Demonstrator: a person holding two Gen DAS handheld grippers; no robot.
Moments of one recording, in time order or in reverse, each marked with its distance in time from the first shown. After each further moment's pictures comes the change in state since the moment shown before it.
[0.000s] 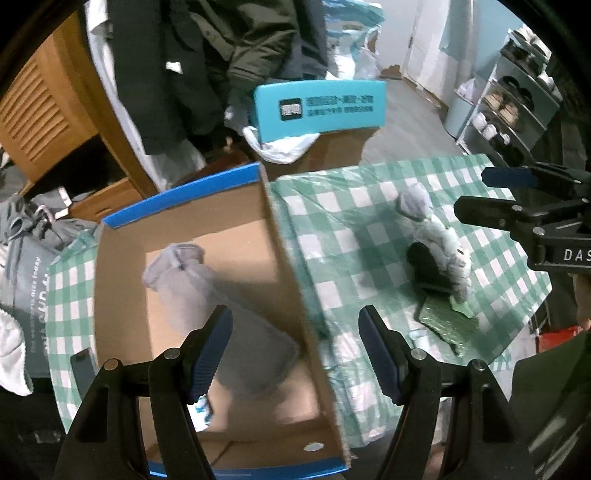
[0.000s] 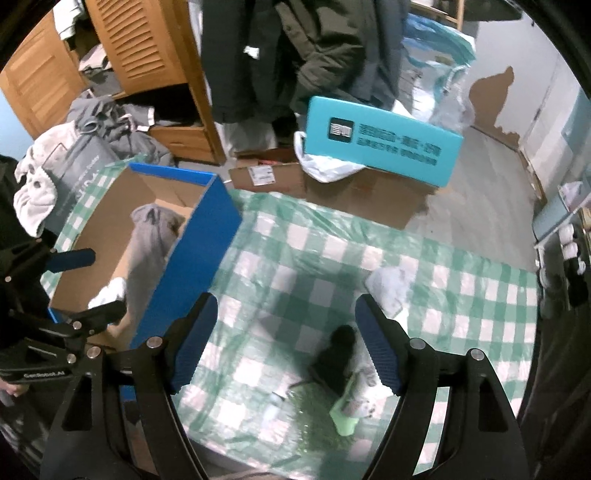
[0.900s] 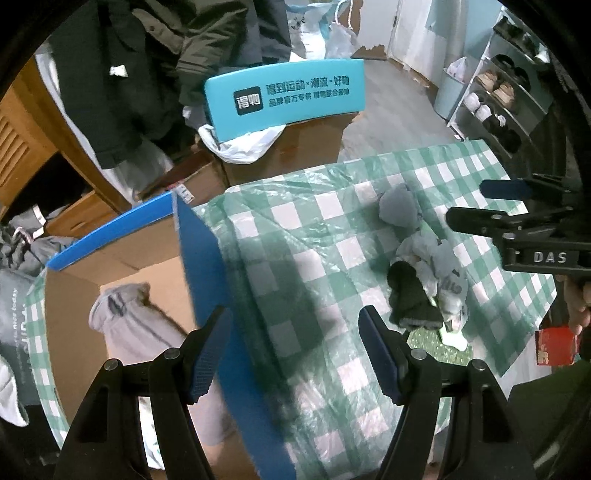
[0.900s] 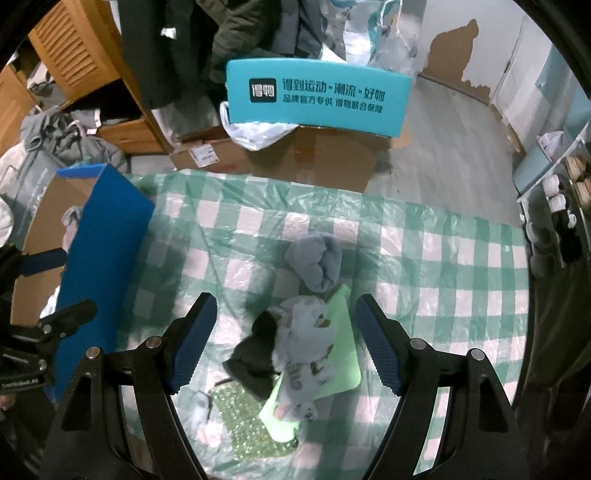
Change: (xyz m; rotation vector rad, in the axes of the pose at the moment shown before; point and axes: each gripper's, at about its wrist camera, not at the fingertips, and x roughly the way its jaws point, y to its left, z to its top) left arm 0.062 -0.047 0.050 0.055 0.063 -0.021; right arm 0.045 -0.090 -0.013 0.127 0.102 -0.065
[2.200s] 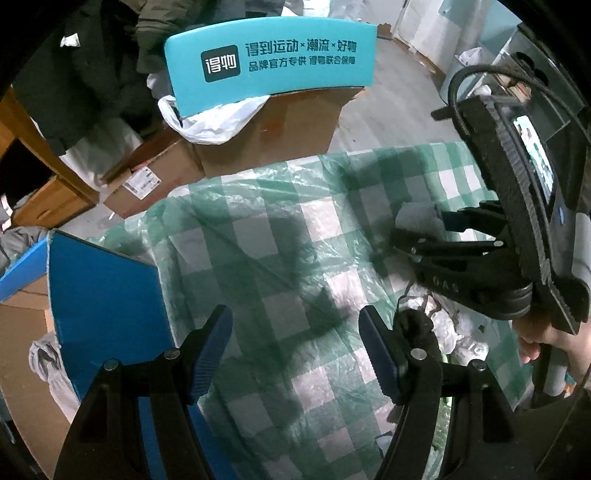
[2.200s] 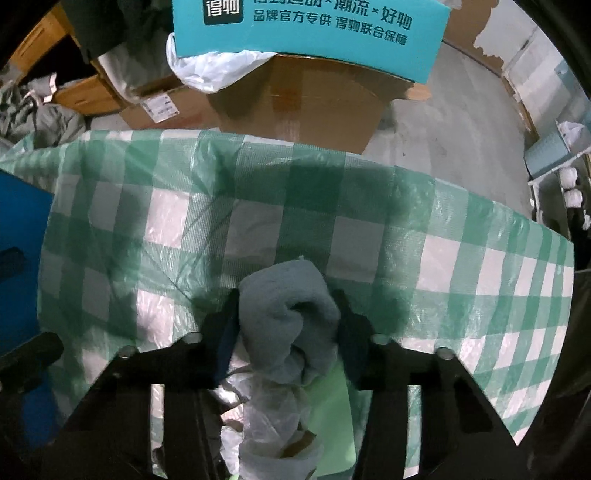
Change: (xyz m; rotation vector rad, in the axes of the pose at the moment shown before) left arm 0.088 -0.009 0.045 -0.040 0.114 -0.068; right arm 0.135 -0.020 0.032 -0.010 0.190 -0.068
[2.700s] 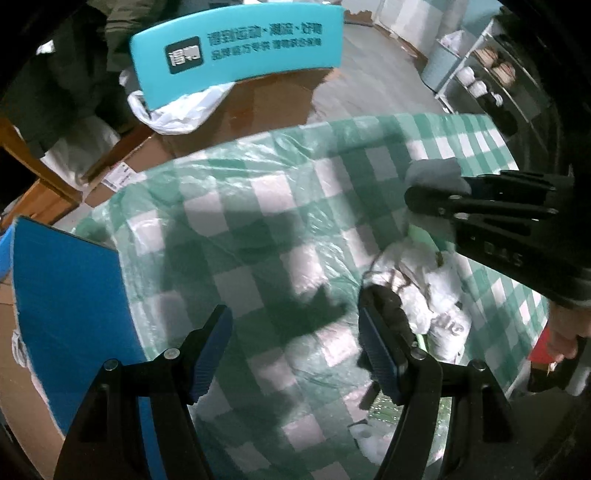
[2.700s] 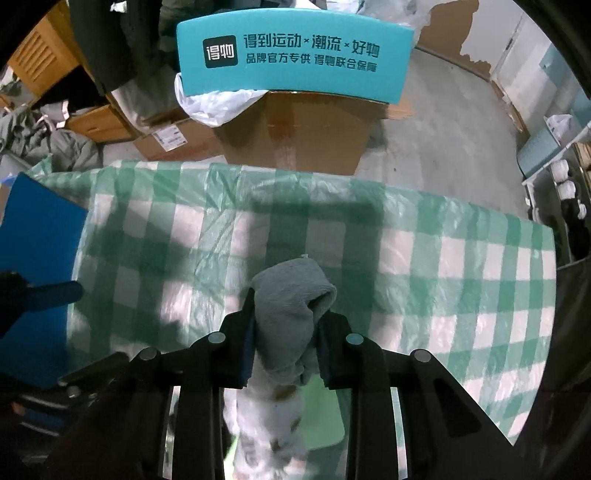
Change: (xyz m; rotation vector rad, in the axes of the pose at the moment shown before) left arm 0.006 -0.035 -0.014 0.054 0.044 -0.036; right arm -0.051 -0.018 -0.022 0.049 -0.098 0.044
